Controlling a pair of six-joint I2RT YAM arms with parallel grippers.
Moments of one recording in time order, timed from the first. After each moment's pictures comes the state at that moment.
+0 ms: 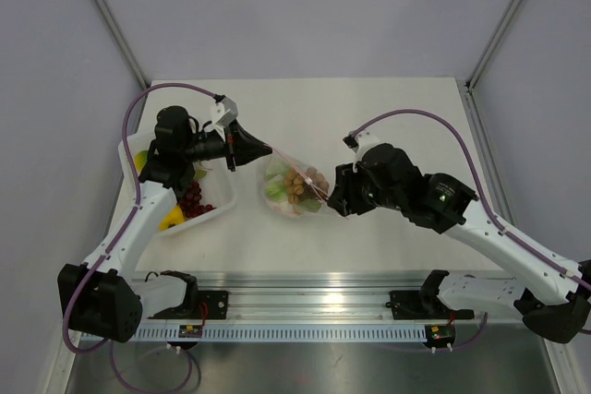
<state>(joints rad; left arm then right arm) -0.22 1.16 0.96 0.05 1.10 -0.02 0.91 1.07 1.21 -0.81 0.05 0.50</state>
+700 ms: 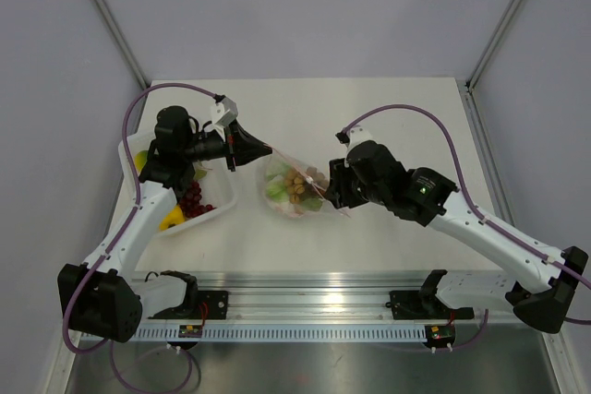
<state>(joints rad) -0.22 1.16 0.96 0.05 1.10 -0.02 0.91 1.16 1.22 -0.77 0.16 0.51</state>
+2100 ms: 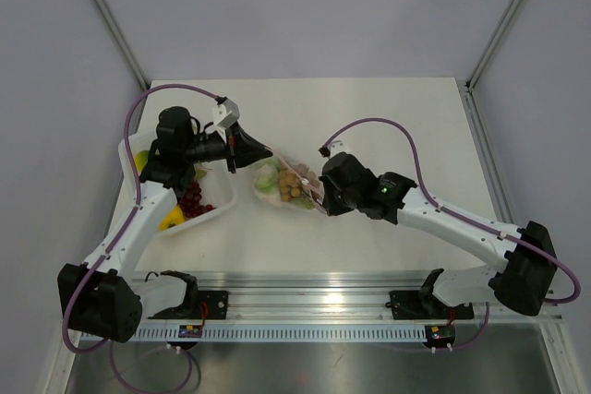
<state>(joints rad) -0.22 1.16 0.96 0.01 1.09 -0.01 0.91 1.31 1.07 -0.61 0.17 0.52</state>
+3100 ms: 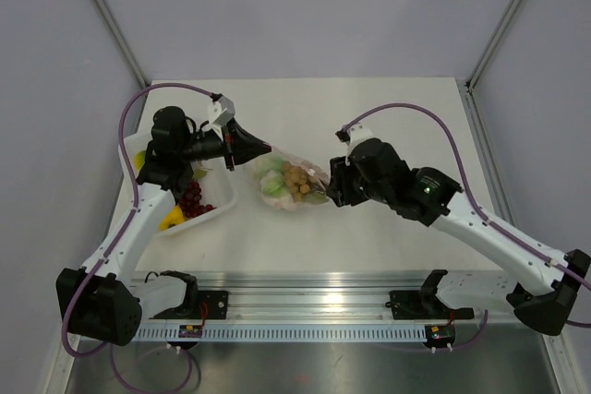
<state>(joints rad) -0.22 1.14 0.96 0.07 1.10 -0.05 0.90 1.16 1.22 -0.75 0.15 0.44</state>
